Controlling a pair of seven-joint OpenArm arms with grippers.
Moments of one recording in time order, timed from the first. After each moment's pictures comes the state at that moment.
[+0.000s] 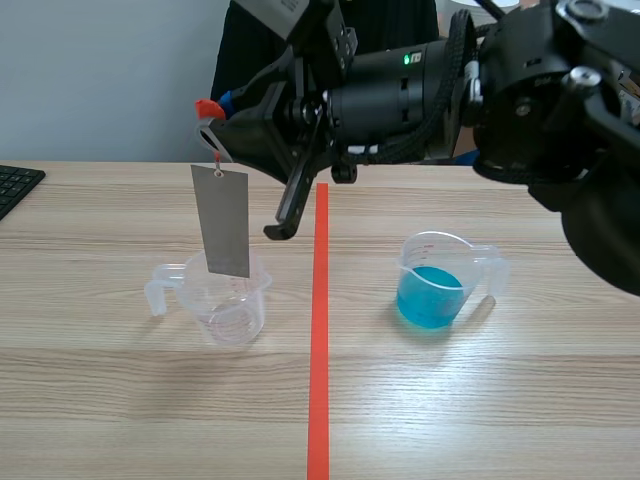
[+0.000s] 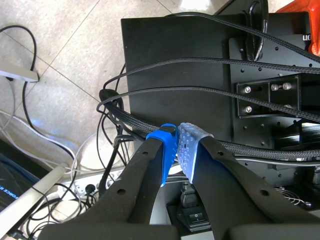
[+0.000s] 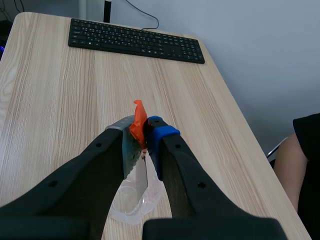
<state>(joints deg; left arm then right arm) 53.9 -18.1 -5.4 70.5 -12.5 -19.9 -14.7 20.0 22.9 -33.3 101.0 21.9 42.1 -15.1</state>
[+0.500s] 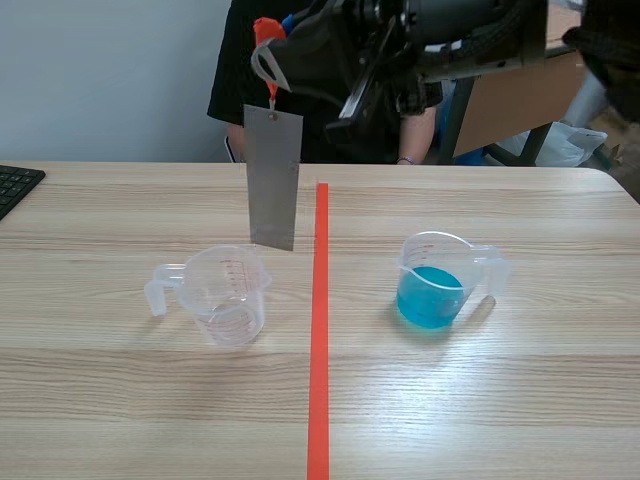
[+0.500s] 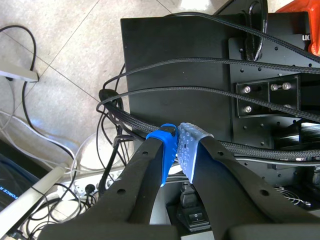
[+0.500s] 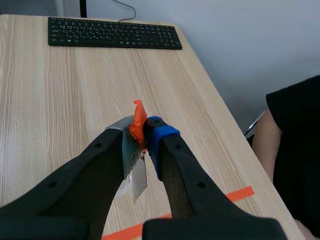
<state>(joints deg) 53.9 -18.1 -5.4 70.5 -12.5 -19.9 -14.7 20.0 23.0 -19.3 108.4 38.5 44.0 -38.6</state>
